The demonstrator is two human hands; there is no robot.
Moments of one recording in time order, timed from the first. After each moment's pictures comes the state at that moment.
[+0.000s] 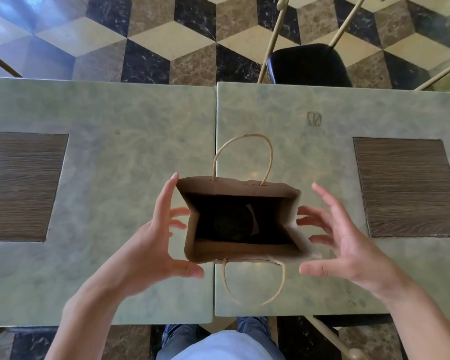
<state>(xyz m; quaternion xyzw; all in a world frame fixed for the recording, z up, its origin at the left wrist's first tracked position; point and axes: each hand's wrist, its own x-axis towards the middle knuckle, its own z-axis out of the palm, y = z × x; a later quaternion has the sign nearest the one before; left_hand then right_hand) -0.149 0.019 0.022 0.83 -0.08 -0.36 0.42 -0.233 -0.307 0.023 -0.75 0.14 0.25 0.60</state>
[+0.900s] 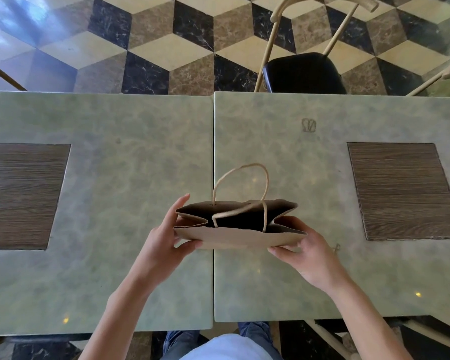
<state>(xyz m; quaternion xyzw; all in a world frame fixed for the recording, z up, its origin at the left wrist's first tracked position) -0.155 0.007 -0.036 0.82 -0.02 -0.26 0.51 -0.234 -0.275 -0.031 -0.78 0.17 0.17 0.58</state>
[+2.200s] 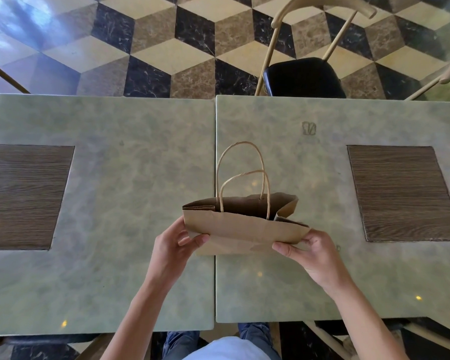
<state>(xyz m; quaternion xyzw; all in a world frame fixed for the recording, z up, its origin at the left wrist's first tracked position) -0.170 -0.006 -0.052 0.73 0.09 -0.23 0.64 -0.241 -0.282 -0.050 -0.75 0.18 0.07 0.64</state>
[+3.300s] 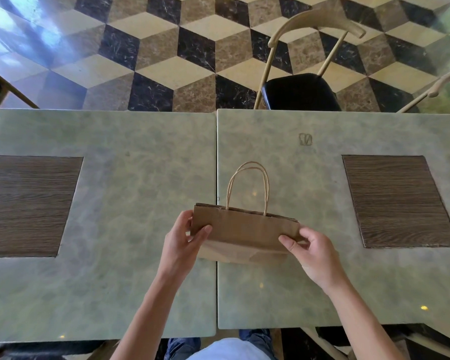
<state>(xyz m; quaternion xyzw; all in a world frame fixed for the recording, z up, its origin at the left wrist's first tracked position) -0.162 -0.018 -0.048 0.76 0.08 -0.17 0.62 -0.240 -0.281 -0.045 -0.80 0.22 0.05 0.55</state>
